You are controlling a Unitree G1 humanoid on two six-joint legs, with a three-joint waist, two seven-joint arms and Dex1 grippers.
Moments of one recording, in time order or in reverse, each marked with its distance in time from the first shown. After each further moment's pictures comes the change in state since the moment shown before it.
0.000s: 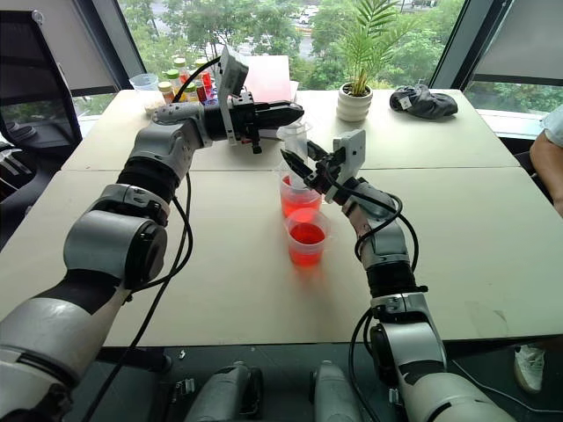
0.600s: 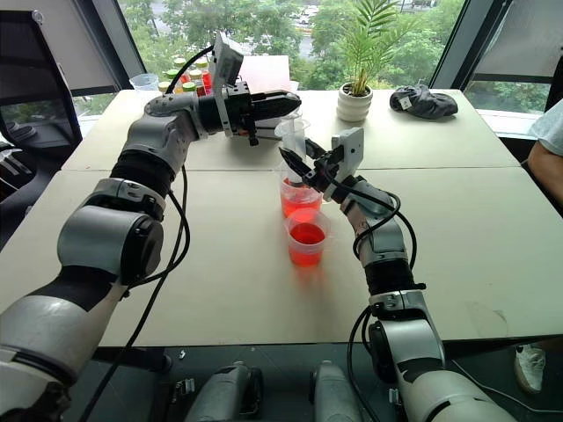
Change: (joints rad) left arm -0.030 0.016 0.007 0.001 0.000 -0.001 0.007; right arm -0.016 0.004 0.000 0.017 0.000 -0.004 0.000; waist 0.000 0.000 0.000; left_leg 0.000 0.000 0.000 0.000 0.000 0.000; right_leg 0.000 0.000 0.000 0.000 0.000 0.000
